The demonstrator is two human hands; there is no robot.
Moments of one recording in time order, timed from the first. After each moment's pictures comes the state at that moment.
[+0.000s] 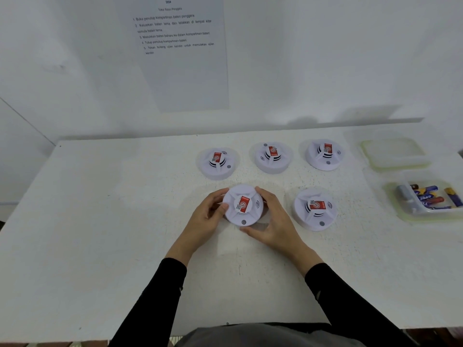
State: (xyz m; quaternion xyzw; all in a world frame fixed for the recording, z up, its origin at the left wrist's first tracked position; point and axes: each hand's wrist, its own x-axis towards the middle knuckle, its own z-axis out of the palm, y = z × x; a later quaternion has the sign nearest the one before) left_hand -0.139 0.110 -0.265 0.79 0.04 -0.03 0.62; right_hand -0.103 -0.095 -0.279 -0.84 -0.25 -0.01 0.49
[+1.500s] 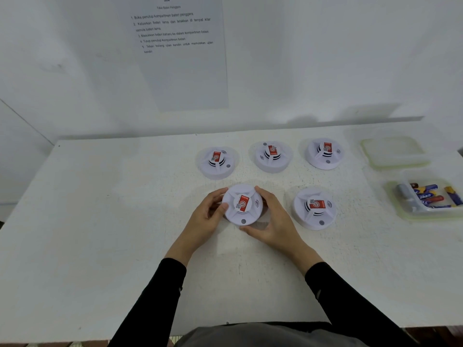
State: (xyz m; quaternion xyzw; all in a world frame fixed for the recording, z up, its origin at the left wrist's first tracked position) left_hand -0.138 0.110 -0.267 0.80 0.04 -0.02 0.60; right_hand -0.107 -0.095 -0.271 -0.84 -0.24 0.00 0.49
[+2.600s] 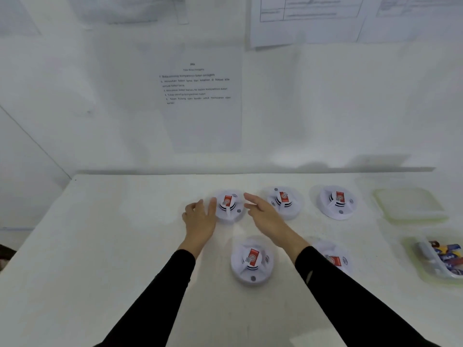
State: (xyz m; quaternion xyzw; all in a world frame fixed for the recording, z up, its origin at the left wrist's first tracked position) left_hand -0.030 0.152 -0.259 0.87 0.28 0.01 0.41; right_hand 0.003 -0.030 -0.219 -0.80 -0.08 0.23 0.55
